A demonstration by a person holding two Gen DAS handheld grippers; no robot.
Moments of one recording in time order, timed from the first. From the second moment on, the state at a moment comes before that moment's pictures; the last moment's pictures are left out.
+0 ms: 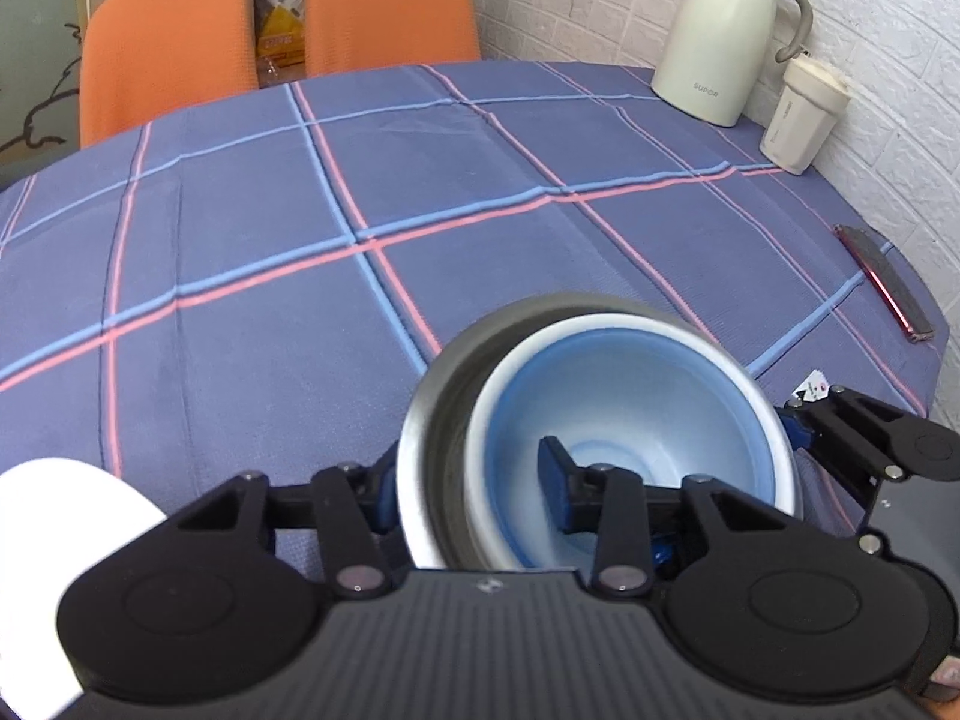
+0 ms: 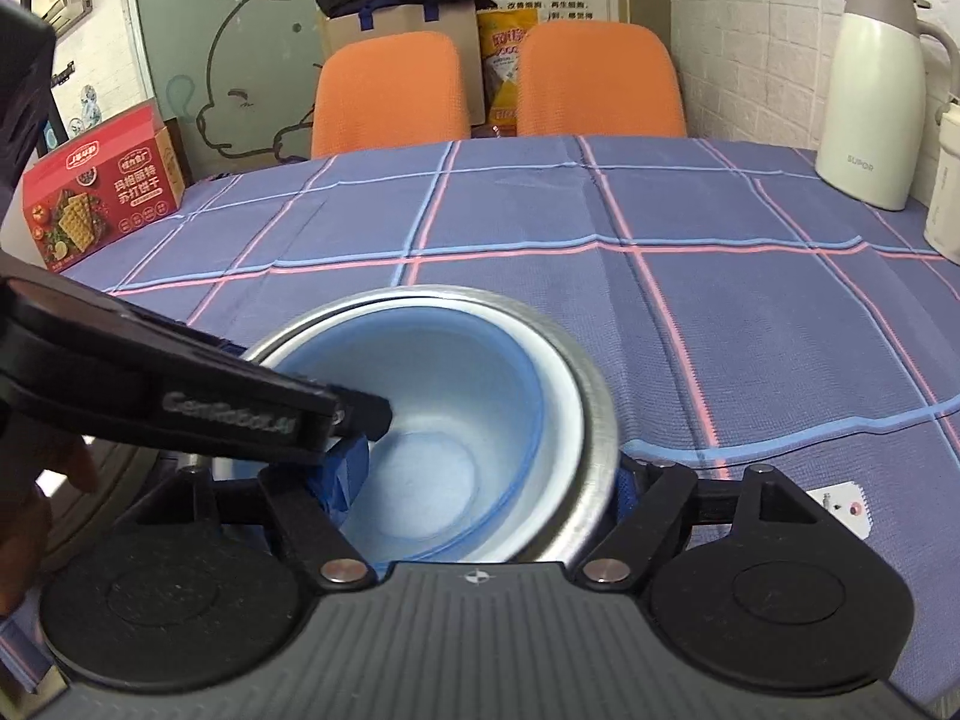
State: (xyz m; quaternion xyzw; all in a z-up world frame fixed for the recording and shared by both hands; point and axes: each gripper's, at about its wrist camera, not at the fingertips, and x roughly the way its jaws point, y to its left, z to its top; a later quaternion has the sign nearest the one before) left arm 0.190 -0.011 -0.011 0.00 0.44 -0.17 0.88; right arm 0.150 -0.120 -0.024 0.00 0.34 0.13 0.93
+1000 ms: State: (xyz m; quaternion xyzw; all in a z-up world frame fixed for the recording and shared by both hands) left arm 0.099 0.167 0.029 -0.06 0.42 -0.01 0.91; right arm 0.110 0.039 0.006 -0.07 0.33 0.32 0.88
